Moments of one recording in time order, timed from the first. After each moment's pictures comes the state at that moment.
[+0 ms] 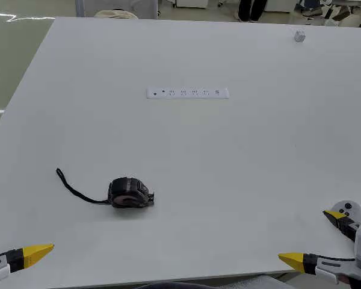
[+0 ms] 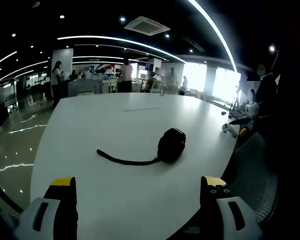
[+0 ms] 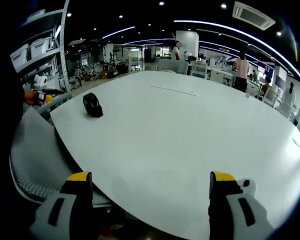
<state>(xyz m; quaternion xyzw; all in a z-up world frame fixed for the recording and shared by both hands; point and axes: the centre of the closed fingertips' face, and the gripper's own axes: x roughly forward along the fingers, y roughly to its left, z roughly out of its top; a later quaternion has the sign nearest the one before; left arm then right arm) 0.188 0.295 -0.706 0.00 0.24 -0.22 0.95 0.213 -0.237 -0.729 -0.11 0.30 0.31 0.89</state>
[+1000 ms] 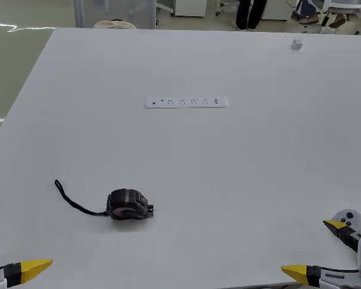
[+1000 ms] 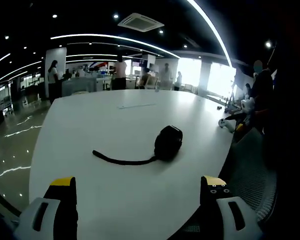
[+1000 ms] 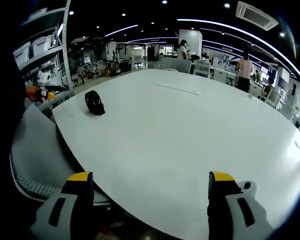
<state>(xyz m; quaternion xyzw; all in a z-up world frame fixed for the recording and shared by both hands) 0.192 0.289 -0.706 0.01 0.25 -0.24 0.94 0.213 -0.236 -0.731 -0.12 0.30 0.33 0.89</state>
